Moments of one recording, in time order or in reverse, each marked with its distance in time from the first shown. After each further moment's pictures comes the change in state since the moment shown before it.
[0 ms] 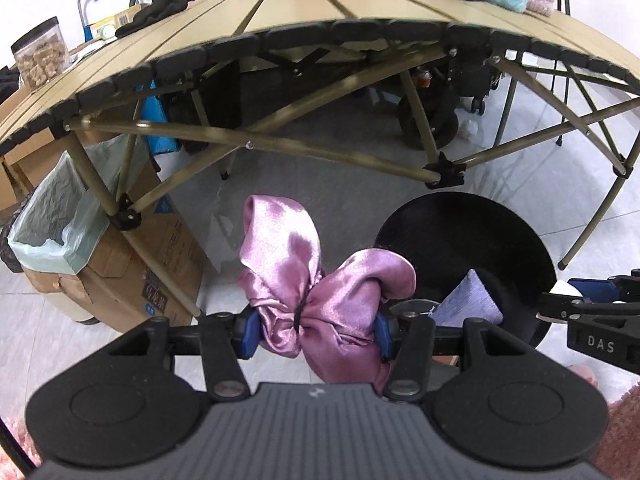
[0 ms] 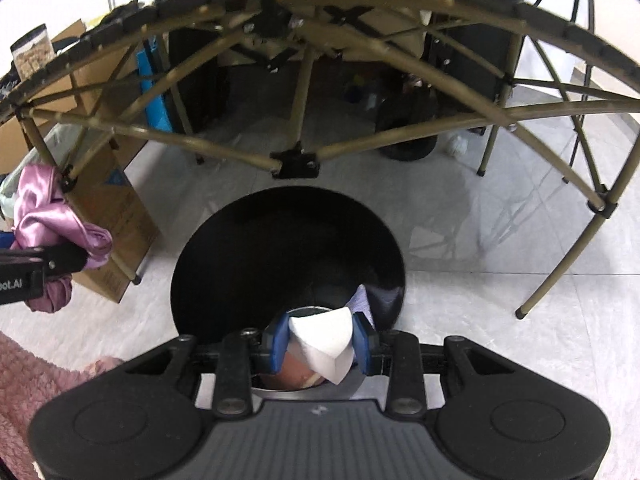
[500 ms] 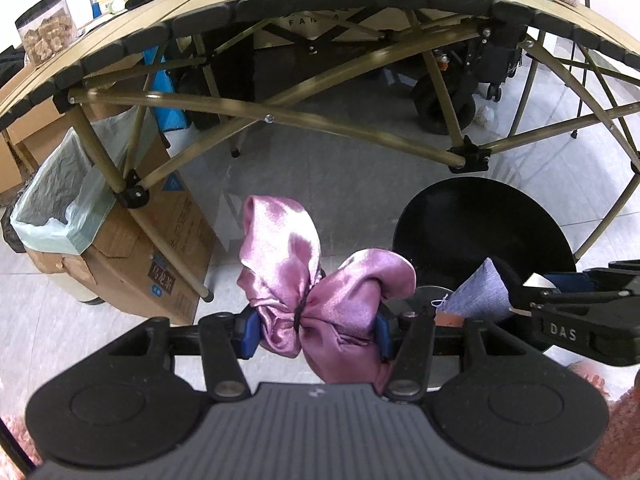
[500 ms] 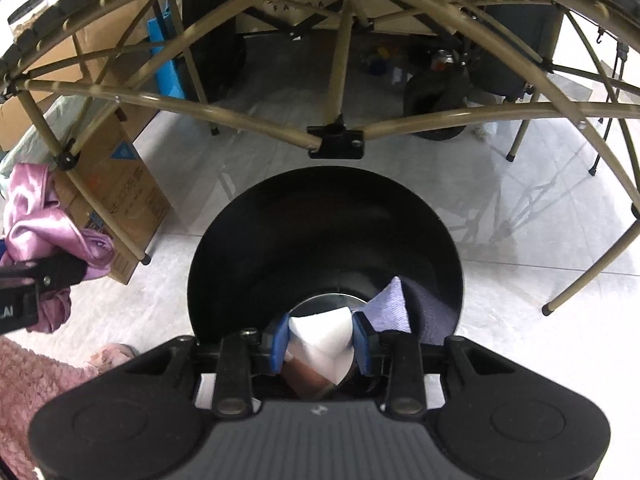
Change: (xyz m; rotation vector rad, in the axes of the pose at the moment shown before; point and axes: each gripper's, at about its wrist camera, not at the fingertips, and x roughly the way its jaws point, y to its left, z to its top) left arm 0.016 0.012 0.000 -0.031 0.060 0.020; right arm 0.040 0.027 0.020 -0.029 0.084 0.031
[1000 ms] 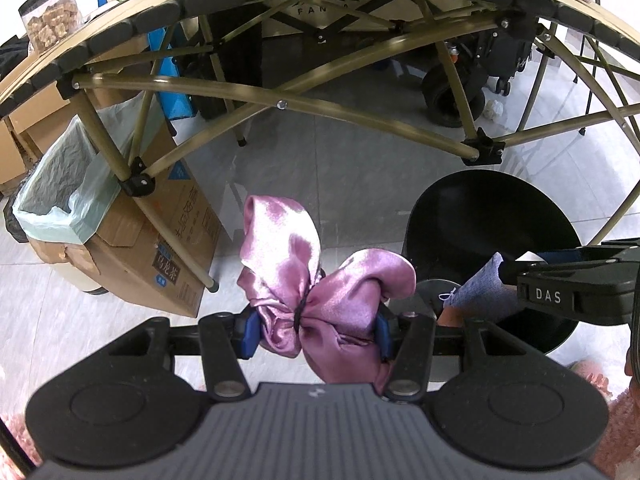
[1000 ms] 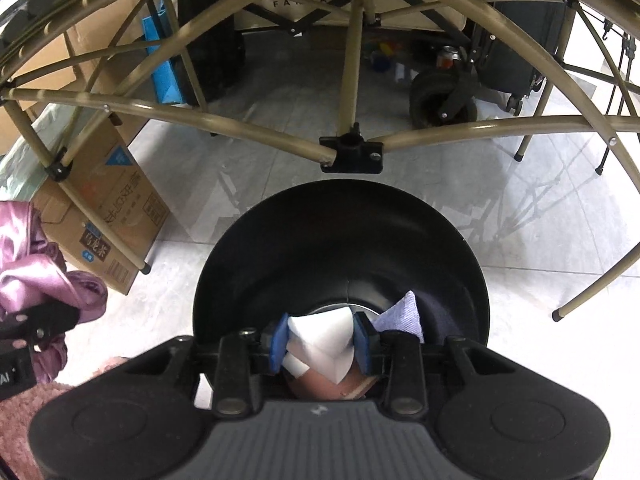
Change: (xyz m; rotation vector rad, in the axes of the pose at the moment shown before) left arm 0.007 0.006 0.000 -0.014 0.029 0.013; right arm 0.020 0.011 0.021 0.017 0.014 -0.003
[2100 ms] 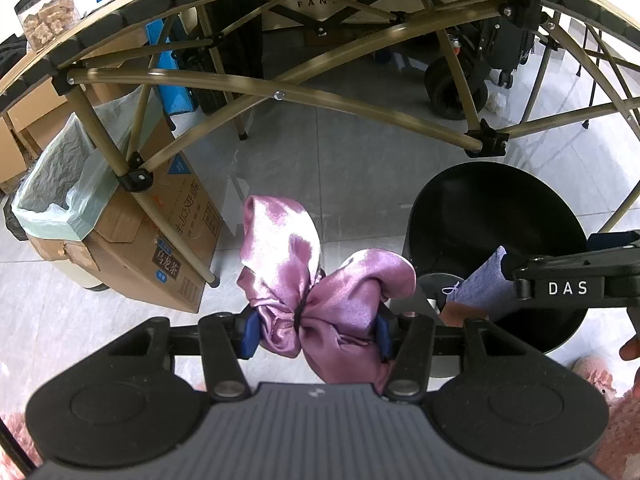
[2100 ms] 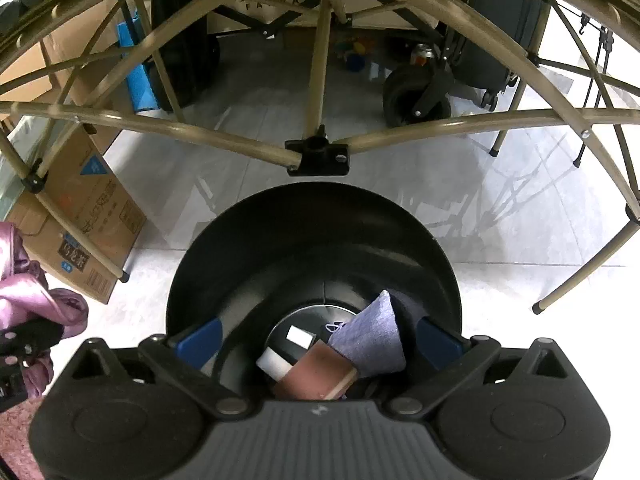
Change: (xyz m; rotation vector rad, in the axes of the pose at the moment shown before) left arm 0.006 0.000 -0.001 0.007 0.018 0.007; right arm -0.003 -0.008 0.000 0.038 -0.010 -0.063
